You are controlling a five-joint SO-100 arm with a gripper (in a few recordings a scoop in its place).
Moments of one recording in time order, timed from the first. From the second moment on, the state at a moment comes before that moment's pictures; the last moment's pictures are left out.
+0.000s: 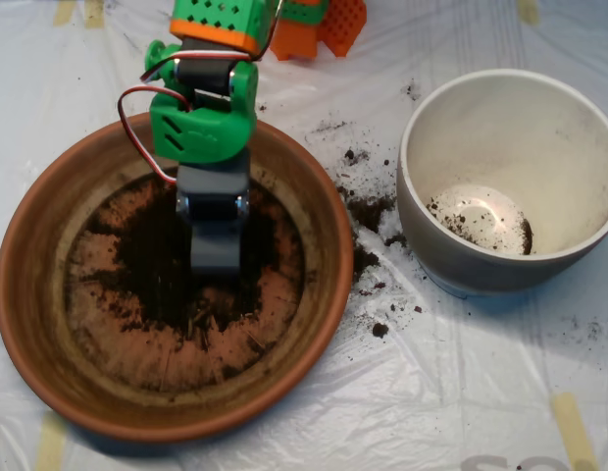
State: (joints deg) arm 21.6 86.0 113.2 43.7 -20.0
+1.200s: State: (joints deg) arm -2.7 117.9 95.3 70.0 -12.2
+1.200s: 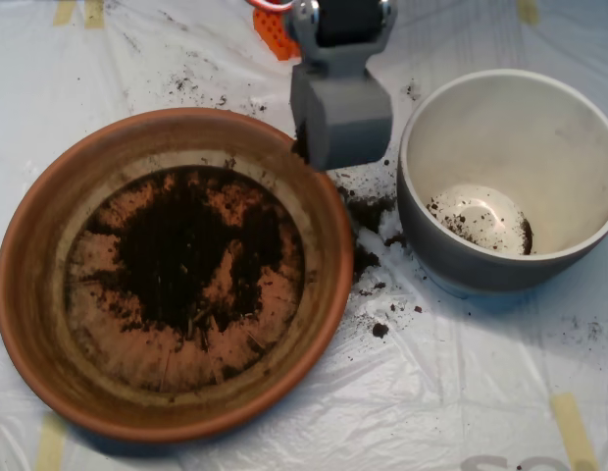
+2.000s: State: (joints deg) arm -25.8 98.5 74.4 77.8 -13.1
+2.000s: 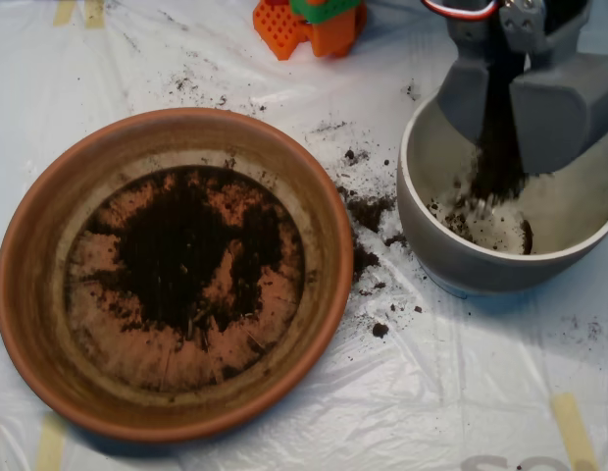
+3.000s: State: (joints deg) arm -23.1 100.0 80.6 80.1 -12.2
